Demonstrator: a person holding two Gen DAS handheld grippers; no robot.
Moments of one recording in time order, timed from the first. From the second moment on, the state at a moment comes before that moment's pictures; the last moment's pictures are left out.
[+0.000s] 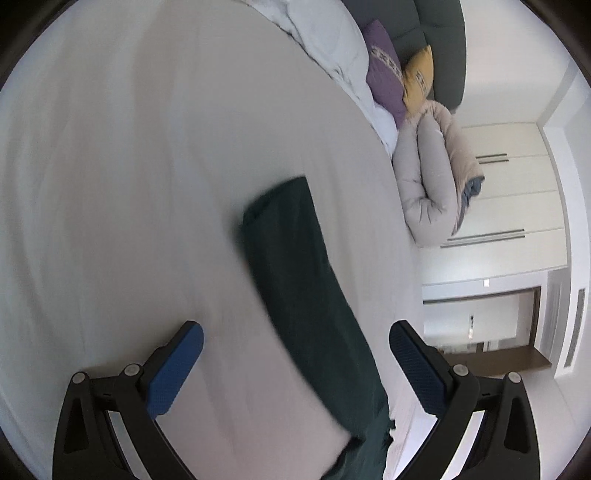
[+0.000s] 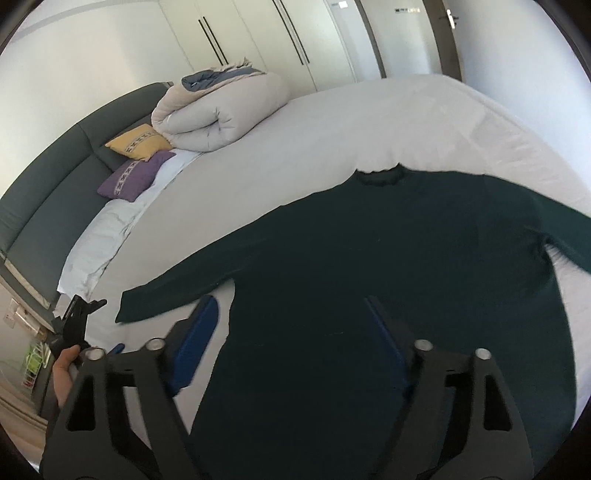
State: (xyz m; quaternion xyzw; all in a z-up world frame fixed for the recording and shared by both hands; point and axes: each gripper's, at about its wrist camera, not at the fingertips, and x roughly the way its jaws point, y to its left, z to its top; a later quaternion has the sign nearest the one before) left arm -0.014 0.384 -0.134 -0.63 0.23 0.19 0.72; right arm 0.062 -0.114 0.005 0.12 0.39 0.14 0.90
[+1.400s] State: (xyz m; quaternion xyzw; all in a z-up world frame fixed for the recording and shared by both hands) left arm 0.151 0.253 -0.015 -0.24 0.31 0.08 0.92; right arm 0.105 -0.144 -0.058 0.19 0.42 0.14 0.88
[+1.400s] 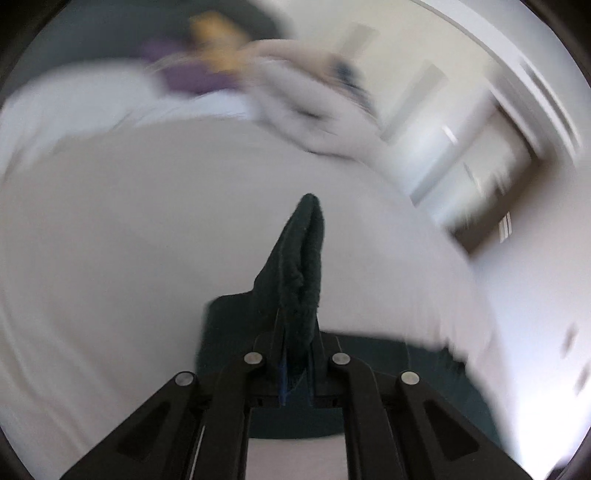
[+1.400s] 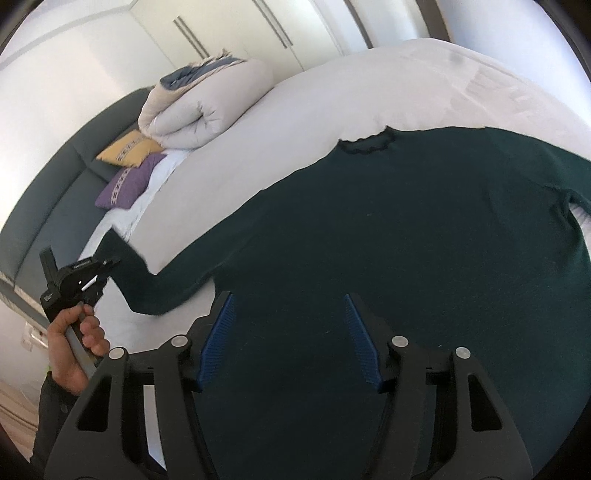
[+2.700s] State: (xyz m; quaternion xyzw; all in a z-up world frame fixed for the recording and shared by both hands) left arm 0.119 0.012 -0.080 0.09 0.32 -0.03 0.94; right arm 0.385 -0.105 -0.136 0.27 0.56 0.26 0.74
